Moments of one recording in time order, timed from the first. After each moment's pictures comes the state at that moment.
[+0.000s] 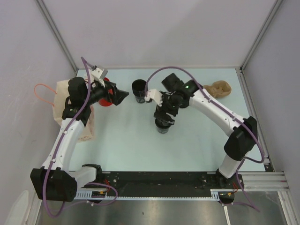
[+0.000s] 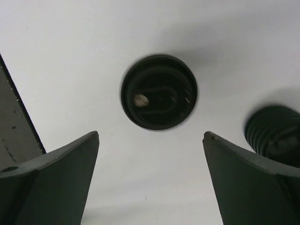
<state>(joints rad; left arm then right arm) -0.06 1.12 1.03 -0.11 0.71 -0.03 0.72 1.74 1.68 -1.08 -0.30 -0.64</state>
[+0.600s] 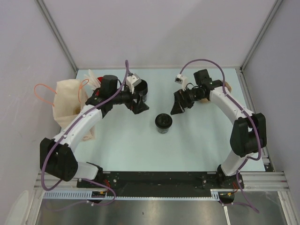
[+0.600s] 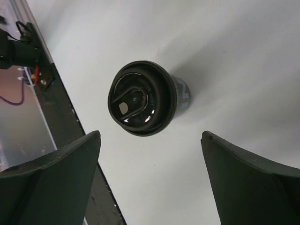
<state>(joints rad) -0.36 1.35 1.13 -0.31 0.66 0.15 0.30 1.69 1.43 -0.78 -0.81 -0.26</state>
